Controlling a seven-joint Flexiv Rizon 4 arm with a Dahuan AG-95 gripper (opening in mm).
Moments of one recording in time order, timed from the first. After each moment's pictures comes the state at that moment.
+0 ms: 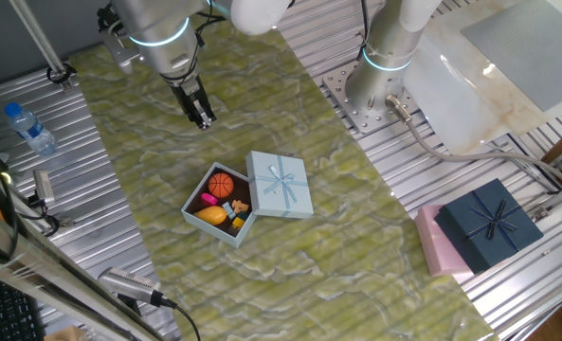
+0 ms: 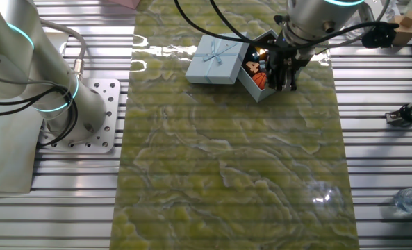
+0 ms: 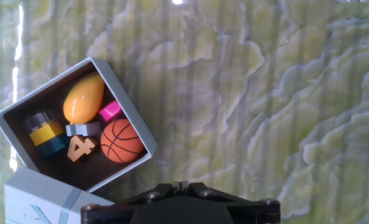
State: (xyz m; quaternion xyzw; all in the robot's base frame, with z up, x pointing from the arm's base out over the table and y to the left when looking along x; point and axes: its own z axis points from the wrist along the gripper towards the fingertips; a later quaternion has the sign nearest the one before) arm 0.507 0.000 0.176 0.04 -1.00 -0.01 0.06
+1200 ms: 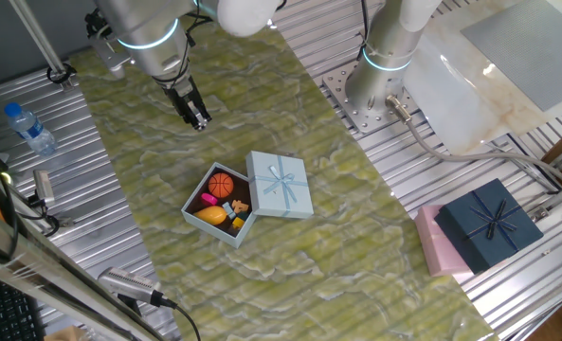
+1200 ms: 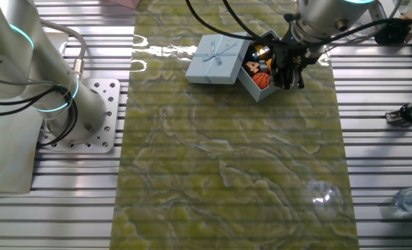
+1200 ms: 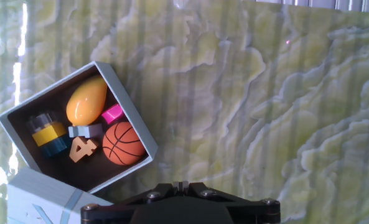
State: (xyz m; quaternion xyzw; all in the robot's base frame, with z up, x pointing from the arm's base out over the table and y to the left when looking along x) arm 0.516 0.003 0.180 0.06 -1.00 -0.01 0.06
